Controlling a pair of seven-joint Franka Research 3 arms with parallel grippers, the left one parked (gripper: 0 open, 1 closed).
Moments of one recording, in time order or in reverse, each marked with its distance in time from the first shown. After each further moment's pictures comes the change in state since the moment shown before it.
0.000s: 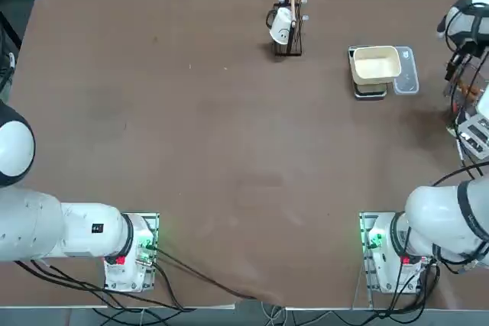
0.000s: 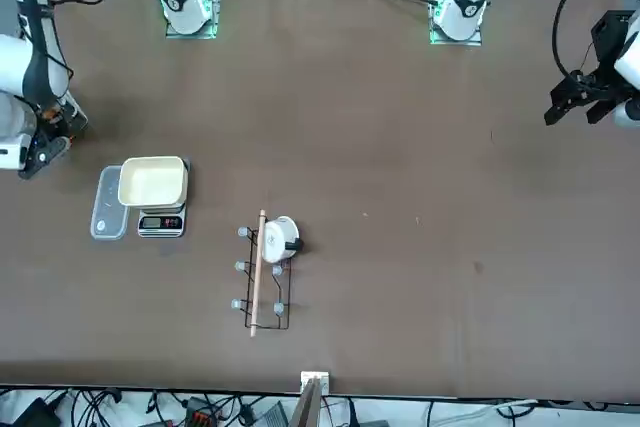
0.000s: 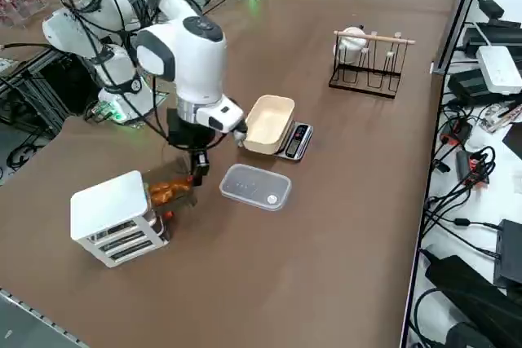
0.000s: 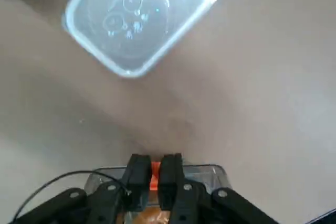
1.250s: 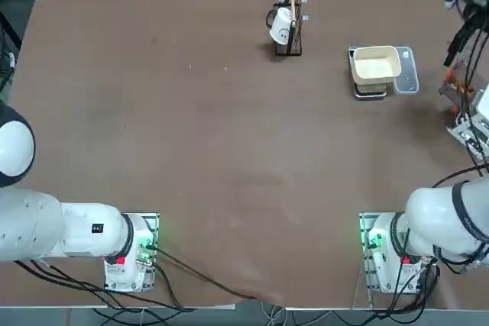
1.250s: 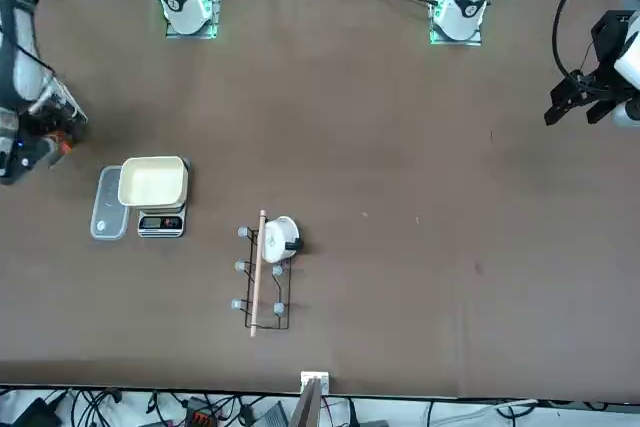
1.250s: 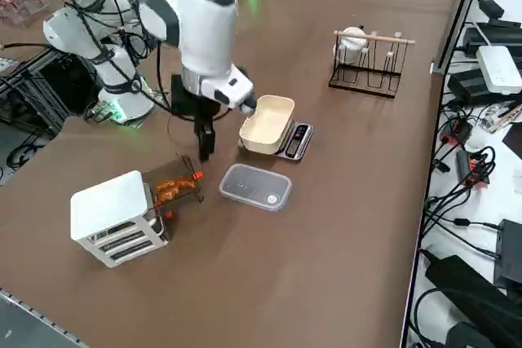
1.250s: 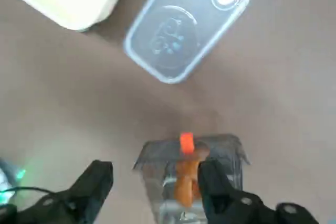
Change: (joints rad) arm 0.024 -0.035 0.004 0.212 0.180 -0.385 -0.052
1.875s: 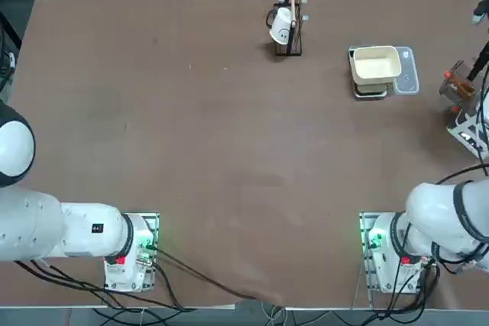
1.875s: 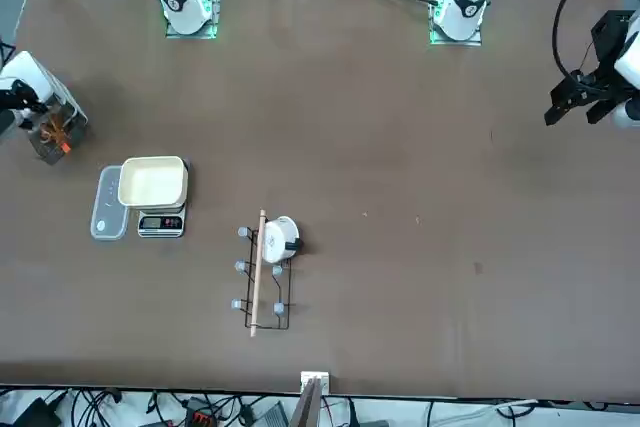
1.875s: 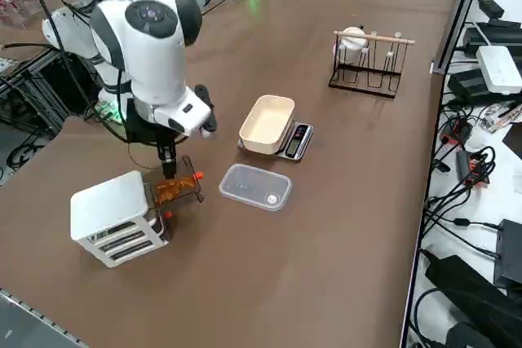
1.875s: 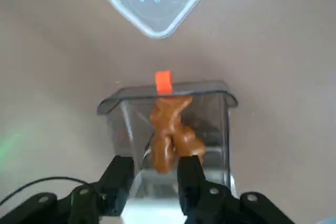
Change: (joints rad) arm -0.130 0.001 -0.029 -0.108 0.001 0.152 -0.178
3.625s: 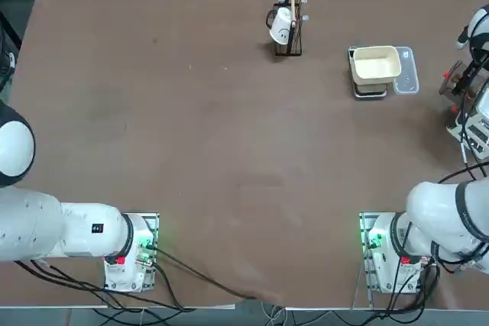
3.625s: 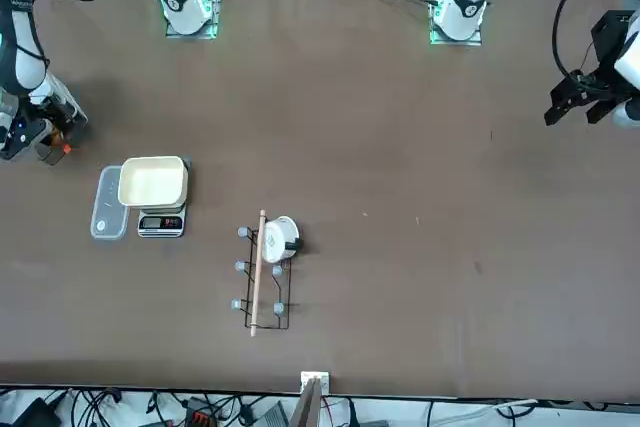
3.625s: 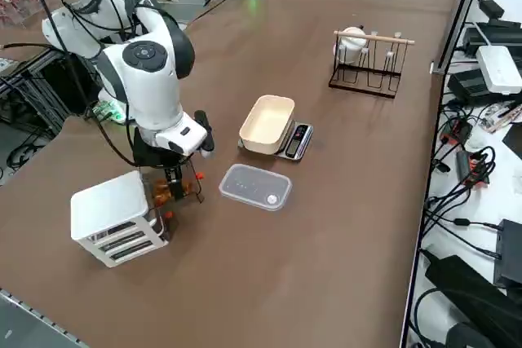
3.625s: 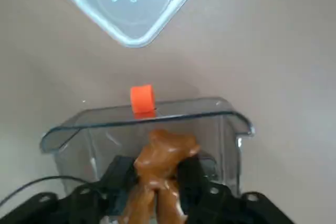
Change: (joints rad) arm -0.038 0.006 0.000 -0.172 0.000 0.282 0.002
